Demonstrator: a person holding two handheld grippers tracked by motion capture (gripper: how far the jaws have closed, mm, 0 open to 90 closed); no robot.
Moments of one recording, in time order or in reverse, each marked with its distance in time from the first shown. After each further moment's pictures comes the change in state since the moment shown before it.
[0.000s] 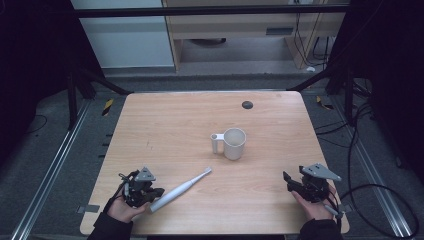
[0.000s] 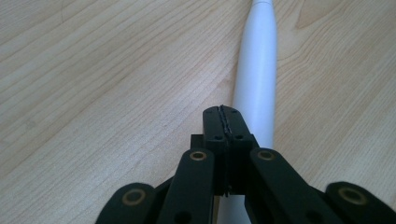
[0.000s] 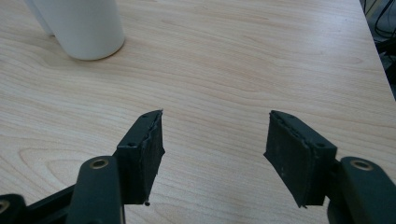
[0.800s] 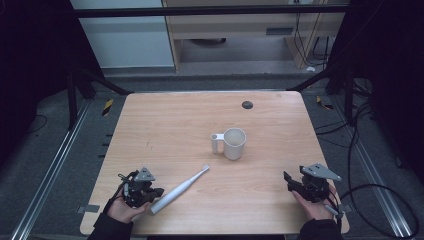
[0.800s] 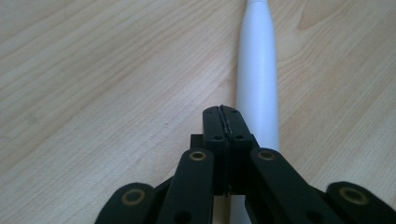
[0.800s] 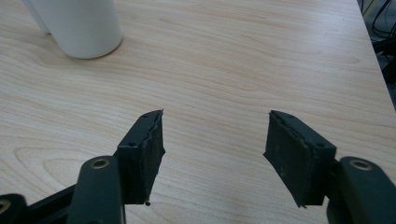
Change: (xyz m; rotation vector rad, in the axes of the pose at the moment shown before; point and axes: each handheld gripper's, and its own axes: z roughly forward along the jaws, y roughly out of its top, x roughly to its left) left arm 0.003 0.001 -0.003 -0.026 0.020 -0.035; right arm 0.000 0.001 -0.001 0.007 -0.010 -0.002
